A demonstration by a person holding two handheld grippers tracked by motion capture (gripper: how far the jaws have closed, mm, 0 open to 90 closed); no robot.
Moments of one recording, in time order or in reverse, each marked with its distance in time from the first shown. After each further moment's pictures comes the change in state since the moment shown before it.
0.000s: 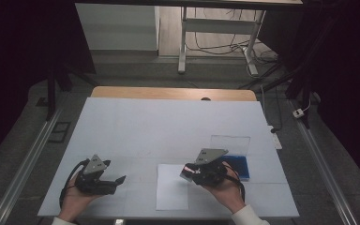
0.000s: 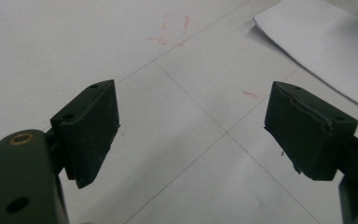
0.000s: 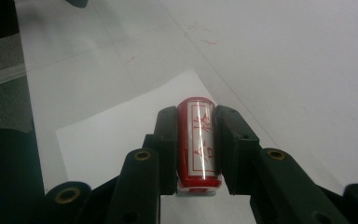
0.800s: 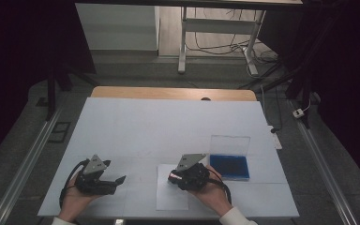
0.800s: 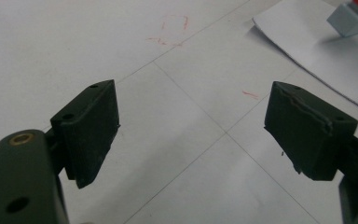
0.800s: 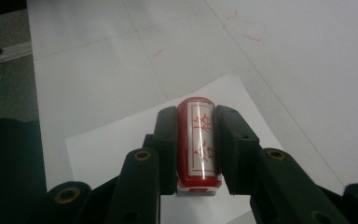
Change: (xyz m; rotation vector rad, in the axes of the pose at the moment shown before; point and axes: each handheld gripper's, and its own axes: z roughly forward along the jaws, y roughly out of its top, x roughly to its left) left arm 0.000 0.000 -0.001 -0.004 -0.005 -0.002; right arm 0.021 0.008 0.041 0.073 0.052 -0.066
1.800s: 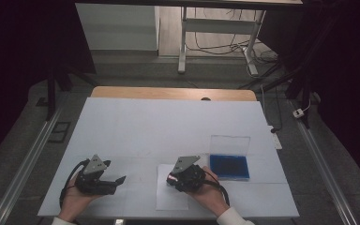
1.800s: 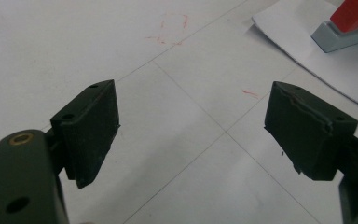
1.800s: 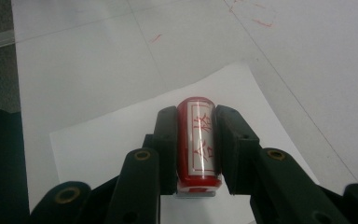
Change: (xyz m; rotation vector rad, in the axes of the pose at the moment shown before) left arm 0.000 0.000 0.001 0.008 0.000 0.003; right arm 0.001 -0.004 0.015 0.041 -0.007 -0.016
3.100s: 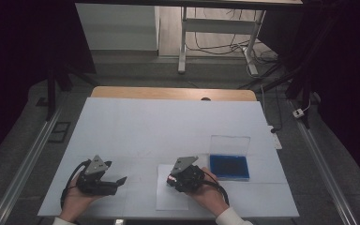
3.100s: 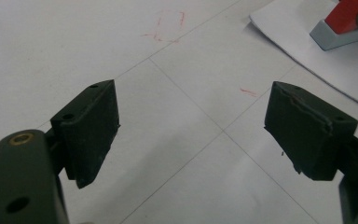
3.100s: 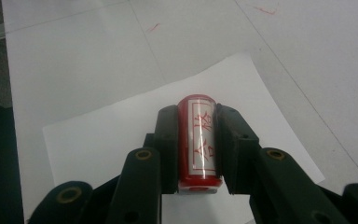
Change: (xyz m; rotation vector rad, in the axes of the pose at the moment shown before) left arm -0.002 0.000 0.003 0.005 -0.005 -0.001; right arm 0.001 -0.001 0.005 0.031 -0.007 0.006
